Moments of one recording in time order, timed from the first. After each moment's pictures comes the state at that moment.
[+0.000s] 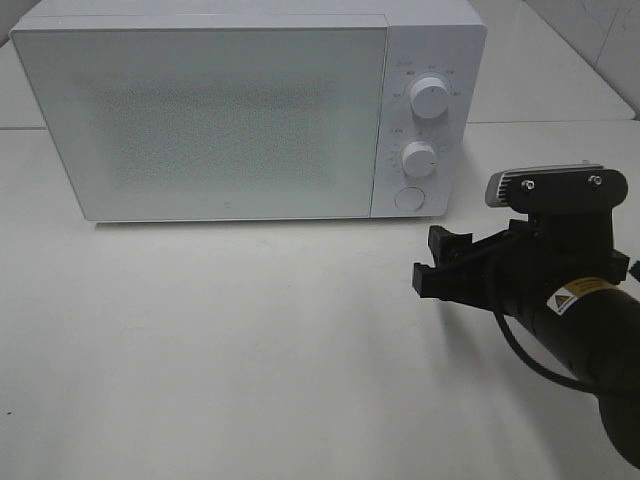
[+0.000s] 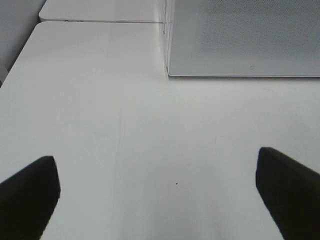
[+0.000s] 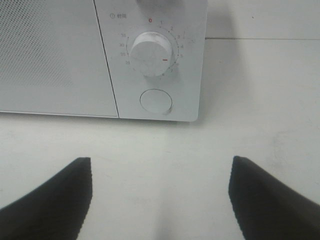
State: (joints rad) left arm 0.05 0.00 -0.50 -0.07 1.04 0.09; right arm 0.77 1.66 -0.29 0.75 -1.09 -0.18
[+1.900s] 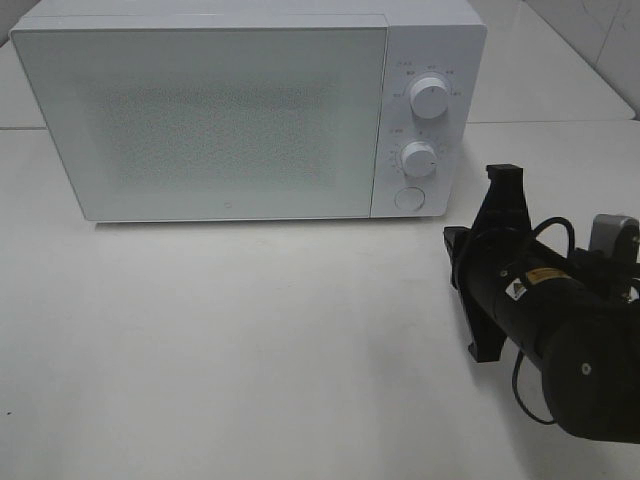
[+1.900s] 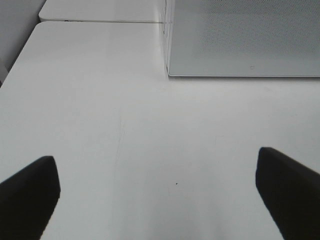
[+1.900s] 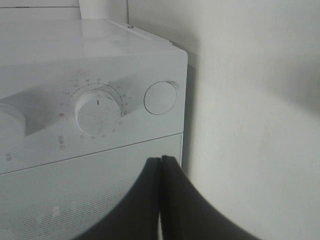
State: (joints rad) left arm 0.05 0.00 -0.50 -0.07 1.04 0.09; right arm 0.77 1.78 -0.40 0.80 -1.07 1.37
